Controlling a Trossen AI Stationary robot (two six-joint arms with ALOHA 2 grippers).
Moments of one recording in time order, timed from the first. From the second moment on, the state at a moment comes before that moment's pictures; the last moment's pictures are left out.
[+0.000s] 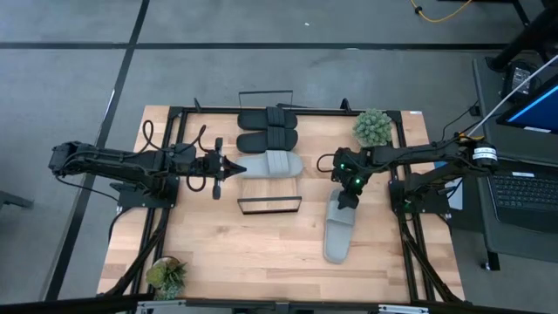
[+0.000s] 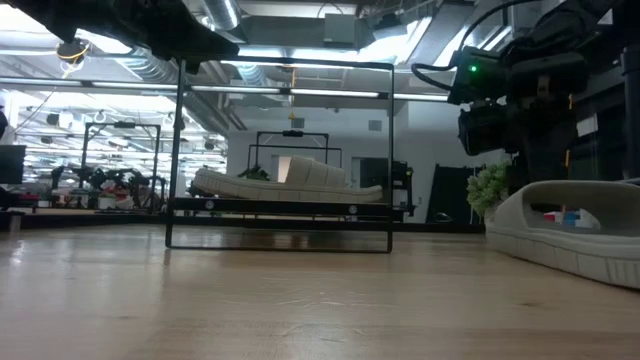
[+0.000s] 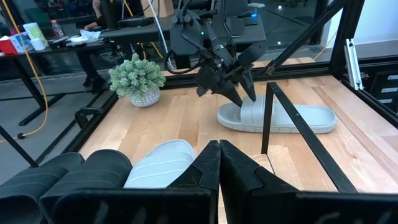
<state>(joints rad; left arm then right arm) 0.04 0.81 0.46 0.15 -0.06 0.11 -0.21 1.33 0.62 -0.54 -0.63 0.38</state>
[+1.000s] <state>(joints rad) 0.04 0.81 0.46 0.15 -0.06 0.11 -0.21 1.41 0.61 -0.49 -0.69 0.33</state>
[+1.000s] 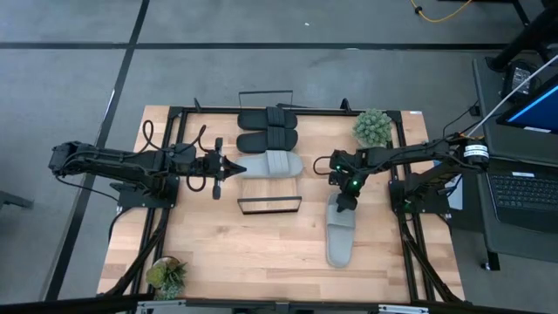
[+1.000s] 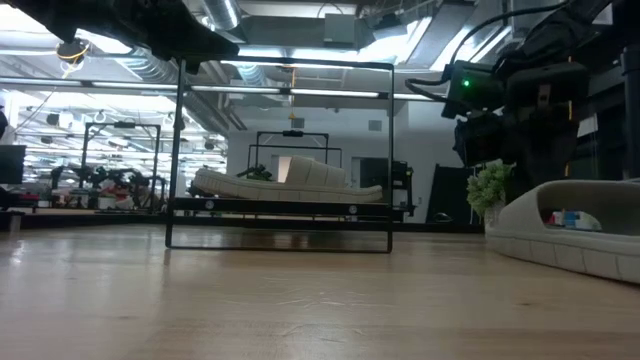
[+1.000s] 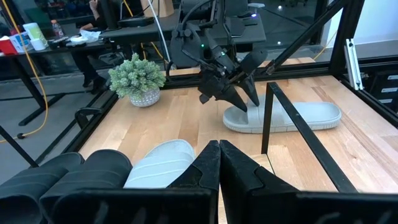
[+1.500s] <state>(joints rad) 0.04 0.81 0.46 0.15 -0.06 0.11 -0.21 1.41 0.61 -0.50 -0.72 0.33</state>
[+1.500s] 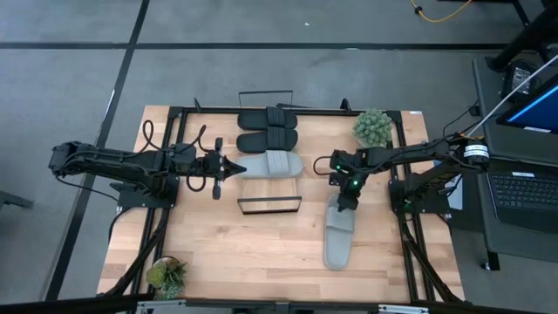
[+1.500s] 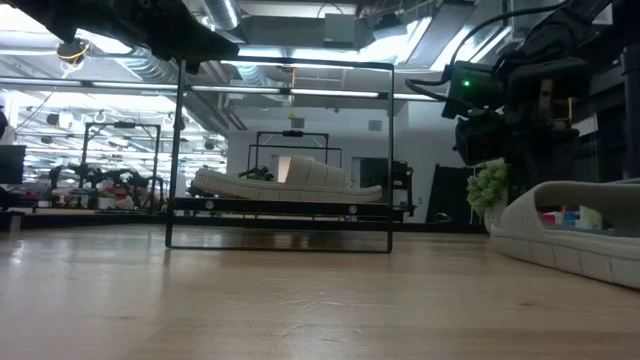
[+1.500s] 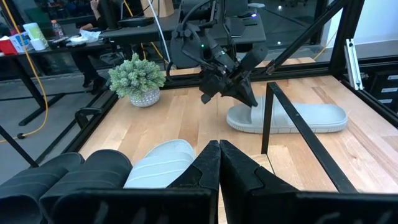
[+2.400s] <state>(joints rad) 0.04 0.81 0.46 0.15 -0.06 0.11 -0.21 1.15 0.93 -0.78 -0.09 0.33</state>
